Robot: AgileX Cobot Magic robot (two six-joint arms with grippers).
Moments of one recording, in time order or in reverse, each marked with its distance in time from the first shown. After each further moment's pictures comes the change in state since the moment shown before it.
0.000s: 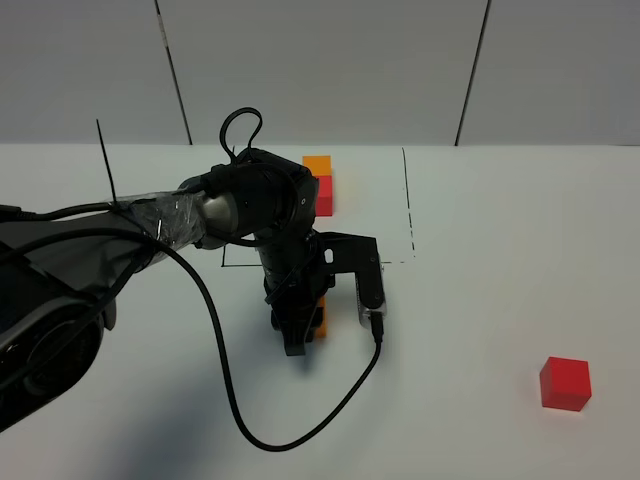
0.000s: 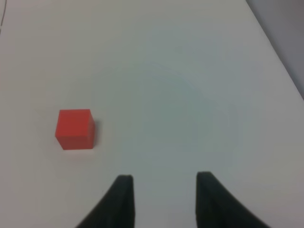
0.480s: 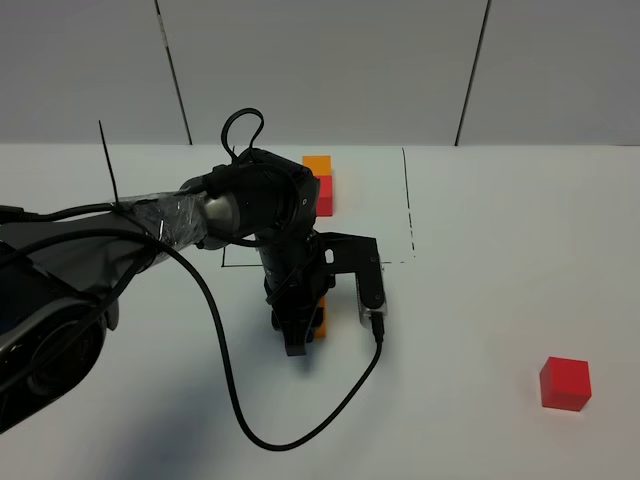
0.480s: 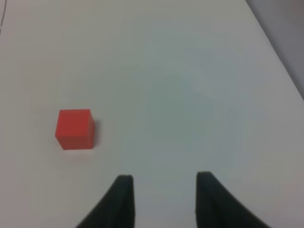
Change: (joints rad) left arm 0.000 0.012 -0.008 0.010 0.006 -0.011; right arm 0.000 0.000 0.000 0.000 0.000 0.000
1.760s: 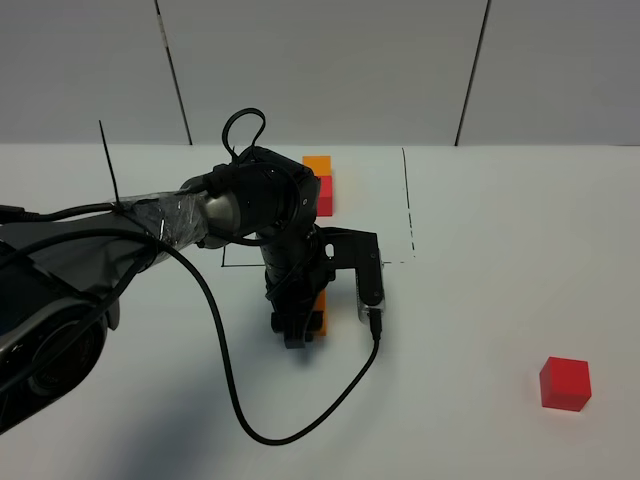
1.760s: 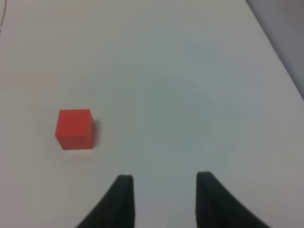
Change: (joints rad) left arm 0.000 0.003 -0.007 0.033 -0.035 0.011; right arm 0.000 0.000 0.000 0.000 0.000 0.000
